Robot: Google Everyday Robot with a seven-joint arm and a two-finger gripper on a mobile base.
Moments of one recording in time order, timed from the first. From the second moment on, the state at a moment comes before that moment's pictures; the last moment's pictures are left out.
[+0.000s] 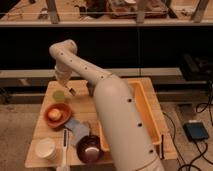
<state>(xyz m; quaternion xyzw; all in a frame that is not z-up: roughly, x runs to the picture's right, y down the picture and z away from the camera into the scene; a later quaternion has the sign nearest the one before) -0.253 -0.049 0.877 0.02 -0.32 -0.88 0.36</state>
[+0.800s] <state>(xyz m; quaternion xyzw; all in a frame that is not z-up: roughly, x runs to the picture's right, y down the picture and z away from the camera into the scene) -0.289 -0.020 0.882 0.04 -0.34 -0.88 0.31</state>
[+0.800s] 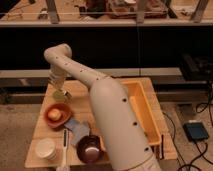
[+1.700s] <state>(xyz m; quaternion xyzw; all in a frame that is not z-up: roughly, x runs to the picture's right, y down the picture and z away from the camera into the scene) -0.292 0.004 0.895 0.01 -0.36 -0.89 0.29</state>
